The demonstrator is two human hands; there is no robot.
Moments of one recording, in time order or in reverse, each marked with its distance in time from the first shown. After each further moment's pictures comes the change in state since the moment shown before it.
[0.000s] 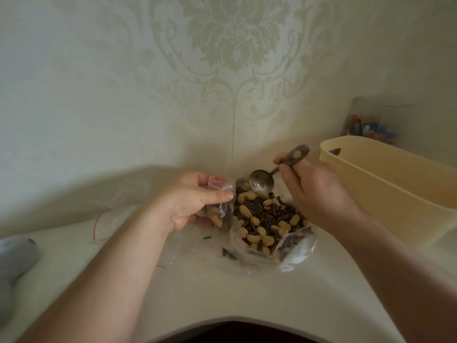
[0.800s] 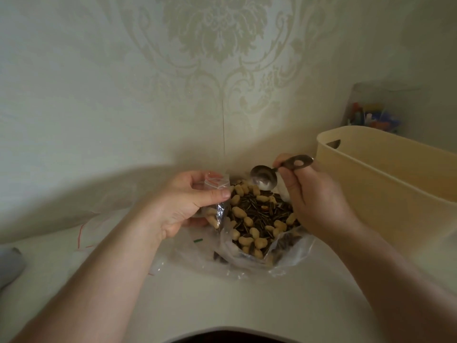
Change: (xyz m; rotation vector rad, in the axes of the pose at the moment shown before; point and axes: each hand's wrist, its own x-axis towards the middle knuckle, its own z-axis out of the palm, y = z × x) left_hand 0.000 0.001 0.017 -0.032 0.066 0.030; right_hand -0.015 0.016 0.013 0.074 0.138 -0.056
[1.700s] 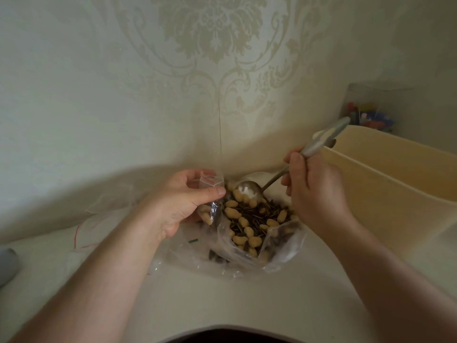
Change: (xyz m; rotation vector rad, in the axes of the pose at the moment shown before) left_hand 0.007 -0.006 0.002 -0.035 0.084 0.040; right_hand 0.004 -0.009 -0.002 0.186 0.081 0.300
